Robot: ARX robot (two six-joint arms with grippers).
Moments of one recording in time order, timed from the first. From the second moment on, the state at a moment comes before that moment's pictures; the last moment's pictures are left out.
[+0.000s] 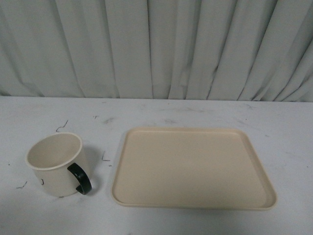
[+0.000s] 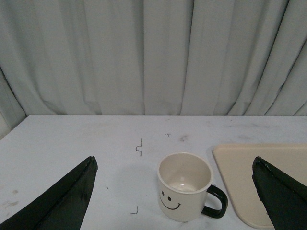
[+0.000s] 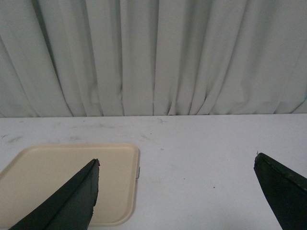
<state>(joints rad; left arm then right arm) 0.00 0.01 0.01 0.00 0.00 0.00 0.00 0.00 0.01 0.00 0.00 -0.01</state>
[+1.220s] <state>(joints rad) 0.00 0.01 0.01 0.00 0.00 0.00 0.00 0.00 0.01 0.00 0.00 -0.01</state>
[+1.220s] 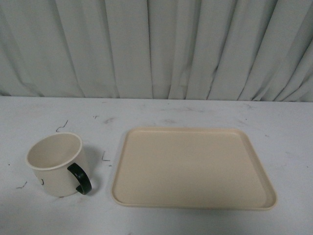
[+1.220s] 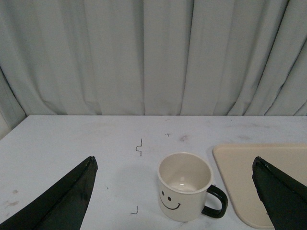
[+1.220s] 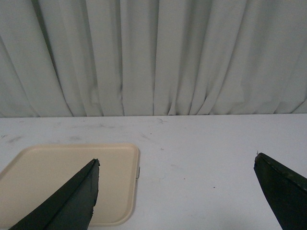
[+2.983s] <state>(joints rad) 0.10 1.30 0.56 0.14 0.21 0.16 0.00 0.00 0.01 0.00 0.00 -0.01</state>
